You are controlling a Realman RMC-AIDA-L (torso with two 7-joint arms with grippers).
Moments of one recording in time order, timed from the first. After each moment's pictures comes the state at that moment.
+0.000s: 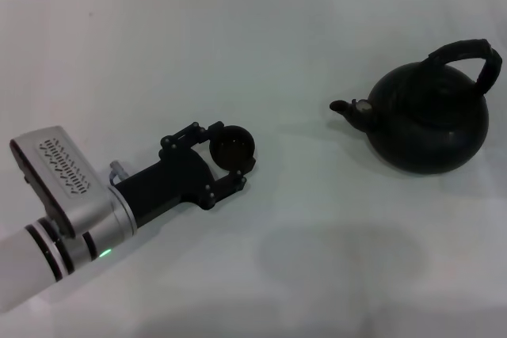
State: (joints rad) left arm -0.37 -2.08 -0.72 -0.26 -0.08 -1.07 2.82; right arm 0.32 2.02 -0.63 -0.03 2.33 1.25 -2.81
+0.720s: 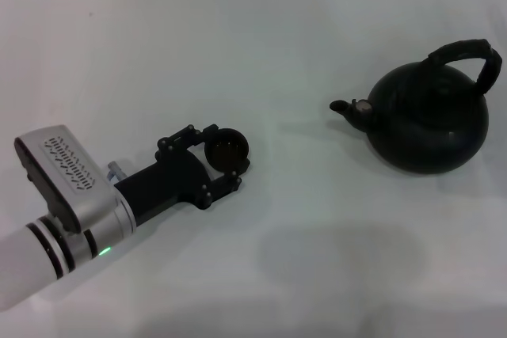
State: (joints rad) left arm -0.37 -2.08 -0.72 -0.26 -0.08 -1.01 2.82; right arm 0.32 2.02 -0.63 -0.03 2.33 1.26 -2.81
